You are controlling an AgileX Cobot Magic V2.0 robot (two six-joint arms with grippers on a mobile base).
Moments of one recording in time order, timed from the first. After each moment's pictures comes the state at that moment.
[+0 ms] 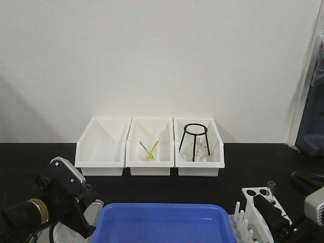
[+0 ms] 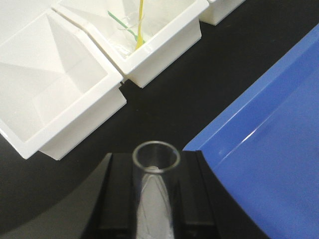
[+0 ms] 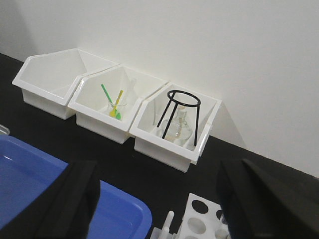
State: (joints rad) left arm -0.16 1.74 -0.86 0.60 -0.40 -0.05; right arm 0.19 1.02 -0.43 -0.38 -0.40 0.08
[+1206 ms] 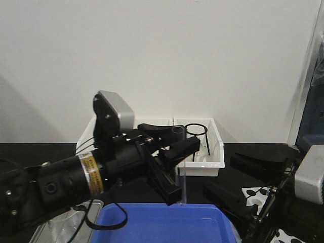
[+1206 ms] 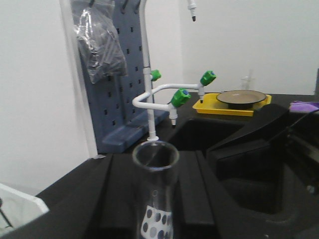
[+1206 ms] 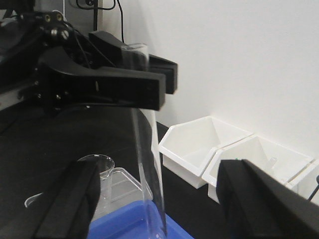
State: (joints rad) left arm -0.55 1.56 -1.14 0.94 -0.62 -0.82; right arm 0.19 1.12 -0.62 -1.09 -0.75 0.84
